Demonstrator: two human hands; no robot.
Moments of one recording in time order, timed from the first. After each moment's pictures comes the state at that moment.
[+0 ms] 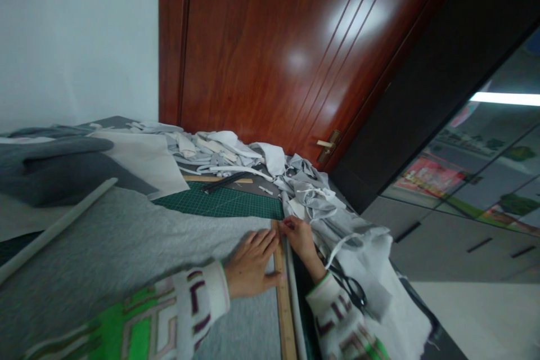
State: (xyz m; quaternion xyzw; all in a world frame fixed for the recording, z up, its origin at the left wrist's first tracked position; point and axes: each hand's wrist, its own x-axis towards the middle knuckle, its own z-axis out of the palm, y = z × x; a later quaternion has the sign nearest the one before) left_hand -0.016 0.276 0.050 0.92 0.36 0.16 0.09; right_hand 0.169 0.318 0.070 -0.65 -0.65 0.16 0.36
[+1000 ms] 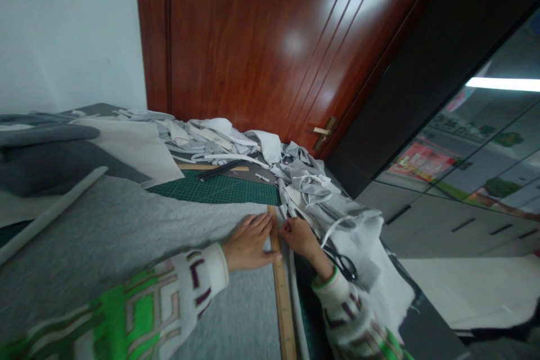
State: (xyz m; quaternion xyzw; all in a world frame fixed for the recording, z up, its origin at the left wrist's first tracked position) left_hand -0.009 0.285 0.056 0.92 0.35 0.13 0.10; right_hand 0.162 0.275 0.088 -0.72 -0.69 0.08 0.10
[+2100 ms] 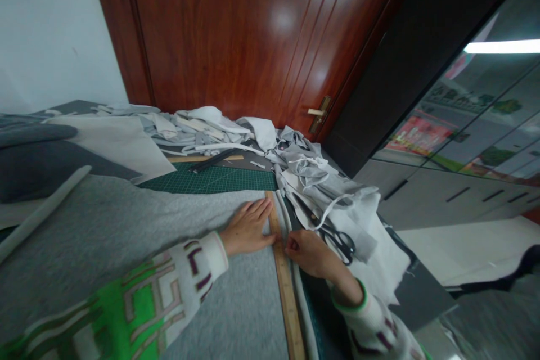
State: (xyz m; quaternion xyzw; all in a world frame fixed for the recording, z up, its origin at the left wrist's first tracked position) left_hand -0.008 0.285 0.064 0.92 0.37 0.08 0.08; right_hand 0.159 0.200 0.105 -0.70 -0.70 0.16 0.03
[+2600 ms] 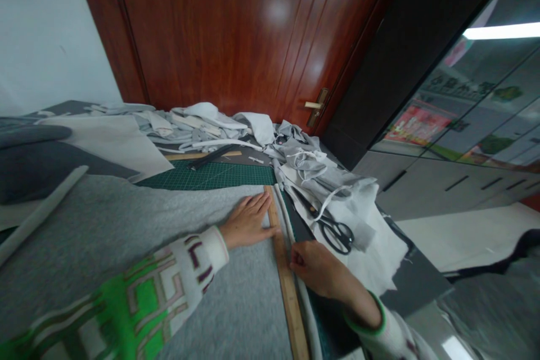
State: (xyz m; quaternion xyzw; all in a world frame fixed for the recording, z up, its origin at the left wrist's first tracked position) left_hand -0.006 0.286 0.065 0.93 0.36 0.07 0.06; right_hand 0.153 0.157 0.117 -0.69 -0.70 0.20 -0.02
